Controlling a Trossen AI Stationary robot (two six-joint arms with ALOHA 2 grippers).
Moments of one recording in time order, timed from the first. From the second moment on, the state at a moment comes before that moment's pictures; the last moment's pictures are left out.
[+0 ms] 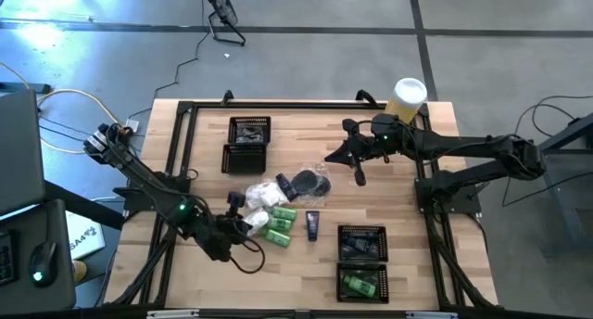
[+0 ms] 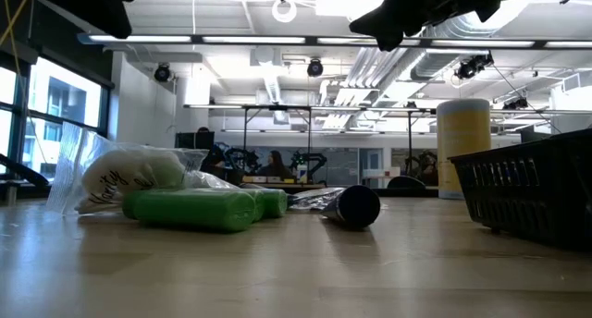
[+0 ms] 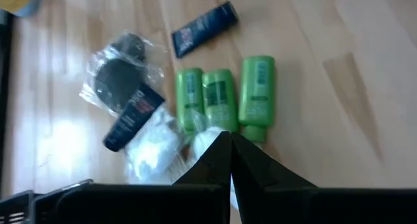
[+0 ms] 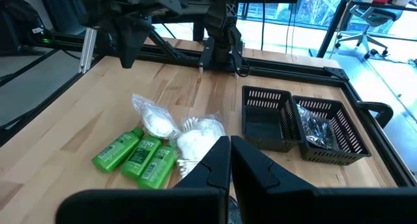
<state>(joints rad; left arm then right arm) -0.67 1.33 1.04 -0.69 -0.53 -0.17 -0.24 1.16 0.81 0.03 -0.34 -0.18</state>
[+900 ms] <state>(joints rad) -0.56 1.44 1.04 -0.75 -0.24 -0.26 -0.24 1.16 0.81 0.03 -0.34 -0.19</state>
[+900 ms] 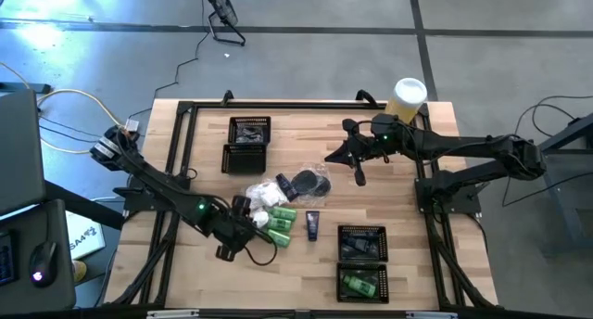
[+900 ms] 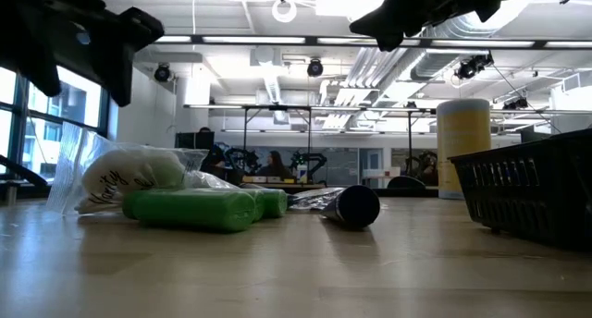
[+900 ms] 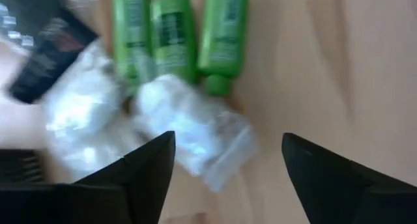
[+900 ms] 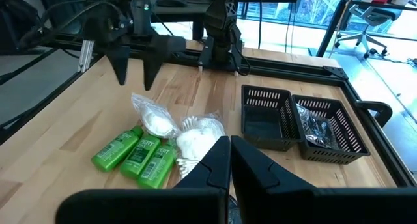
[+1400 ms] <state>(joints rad) -0.68 1.60 1.04 -0.73 -0.39 -0.51 -0.24 1.16 0.81 0.02 -0.34 -0.18</state>
